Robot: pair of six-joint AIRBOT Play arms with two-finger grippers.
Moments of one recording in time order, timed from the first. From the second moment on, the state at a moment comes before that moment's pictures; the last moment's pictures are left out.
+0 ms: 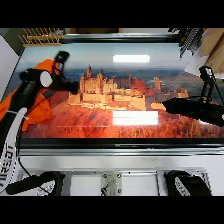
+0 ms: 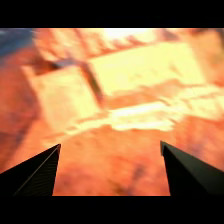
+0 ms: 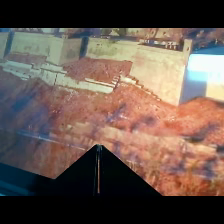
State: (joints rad) left arm -0.14 -1.39 1.40 1.63 -0.99 -1.51; right arm -0.03 -0.73 0.90 -1.02 1.06 1.40
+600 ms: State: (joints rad) left arm 0.21 -1.92 1.79 1.83 -0.86 -1.60; right arm -0.03 -0.73 0.90 -1.02 1.06 1.40
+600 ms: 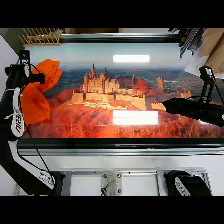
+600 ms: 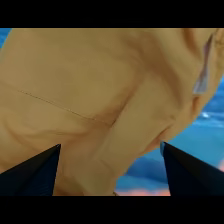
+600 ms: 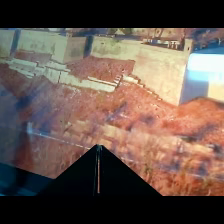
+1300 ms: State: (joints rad) left arm 0.18 -1.85 1.82 1.84 -0.89 -1.61; right arm -0.03 -0.73 0.90 -1.00 1.06 1.40
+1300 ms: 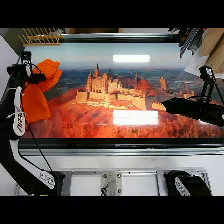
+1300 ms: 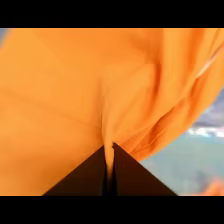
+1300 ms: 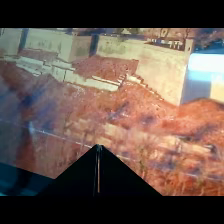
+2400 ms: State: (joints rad) left arm -0.88 -0.98 1.82 1.83 -0.79 -1.63; right arm -0.25 -0.70 1.17 -0.96 0.89 1.23
